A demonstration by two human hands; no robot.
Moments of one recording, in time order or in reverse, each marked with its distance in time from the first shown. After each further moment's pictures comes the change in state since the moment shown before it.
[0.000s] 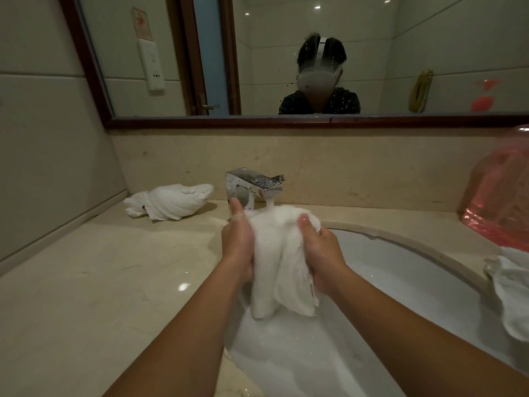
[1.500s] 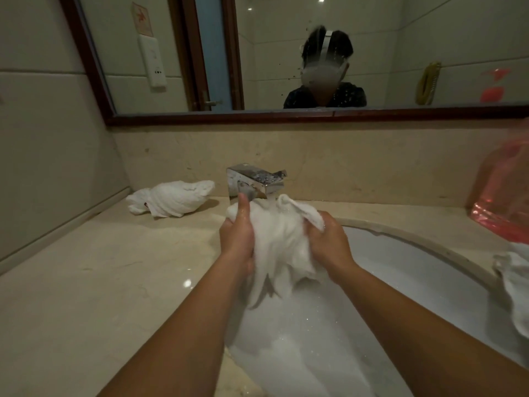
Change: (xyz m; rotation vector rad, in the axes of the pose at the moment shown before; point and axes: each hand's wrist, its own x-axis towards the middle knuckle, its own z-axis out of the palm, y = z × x) left_hand 0.006 -0.004 -0.003 -0.064 0.036 0.029; right_hand 0.028 0.012 -0.018 -0.433 0.063 -0.353
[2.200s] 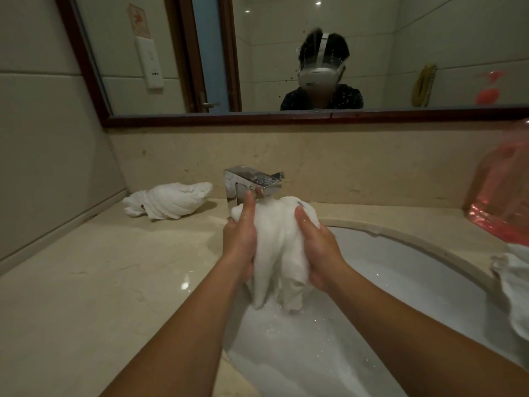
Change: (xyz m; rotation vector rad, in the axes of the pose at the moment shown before) left_hand -0.007 0.002 0.002 0.056 -0.088 0.062; right_hand -0.019 -0.021 0.012 0.738 -0.168 0.264
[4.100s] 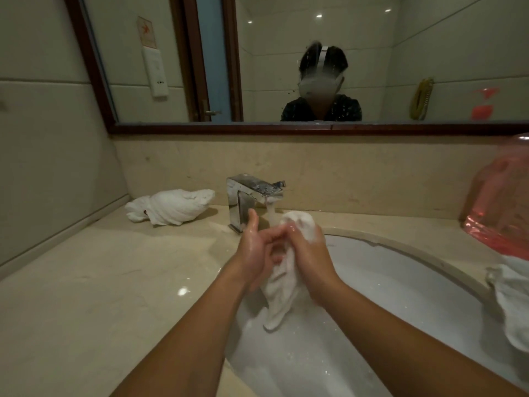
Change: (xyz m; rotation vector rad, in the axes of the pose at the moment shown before) left_hand -0.011 -0.004 0.006 -0.027 -0.402 -0.090; right_hand -0.009 0.003 0.015 -0.416 0.102 -0.094
